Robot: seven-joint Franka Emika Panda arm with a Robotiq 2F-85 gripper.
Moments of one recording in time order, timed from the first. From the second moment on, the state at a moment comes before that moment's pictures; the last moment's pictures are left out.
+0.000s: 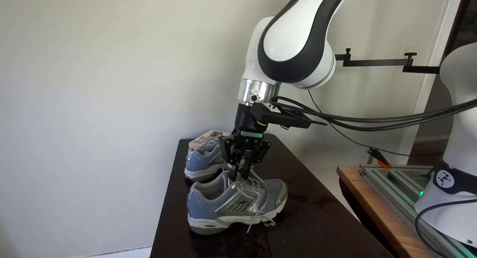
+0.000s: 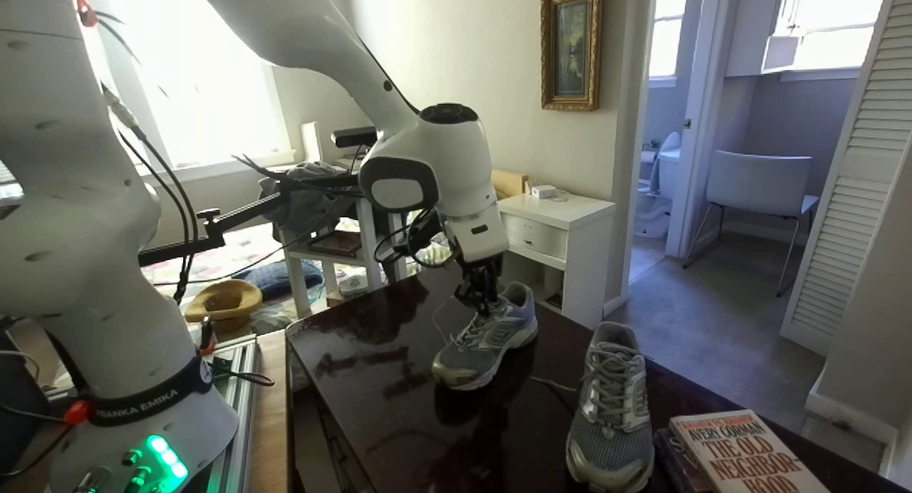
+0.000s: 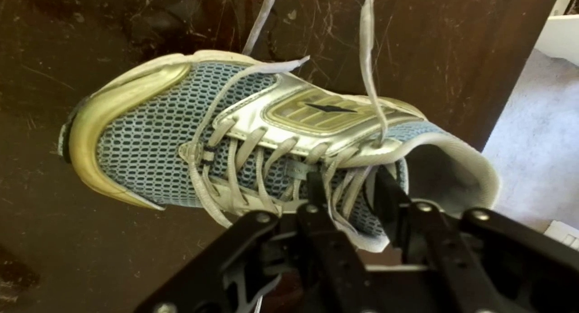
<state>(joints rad) -0.04 0.08 -0.02 -2.55 0.55 2.79 0.40</state>
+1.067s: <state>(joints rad) -0.04 0.10 -0.02 -2.55 0.55 2.80 0.40</state>
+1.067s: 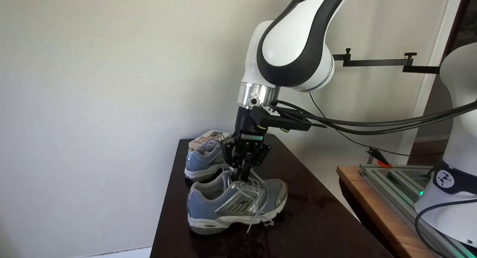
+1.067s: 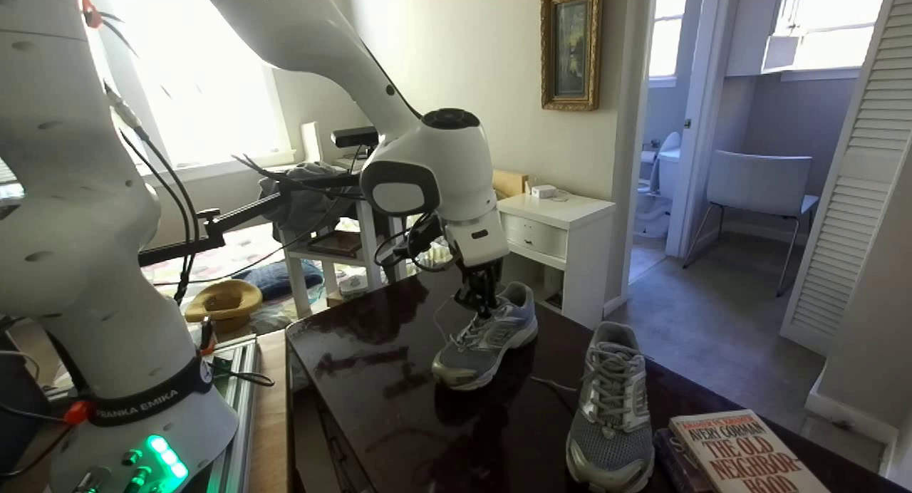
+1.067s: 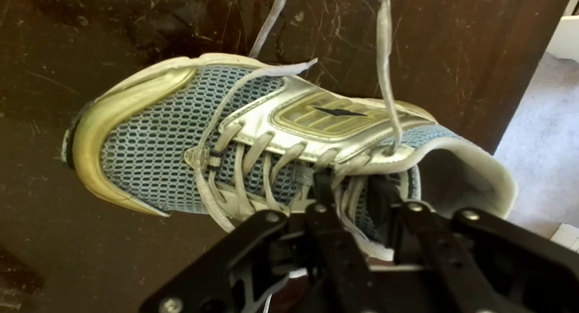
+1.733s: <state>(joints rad) -0.04 0.12 -0.02 -2.54 0.55 2.80 0.41</state>
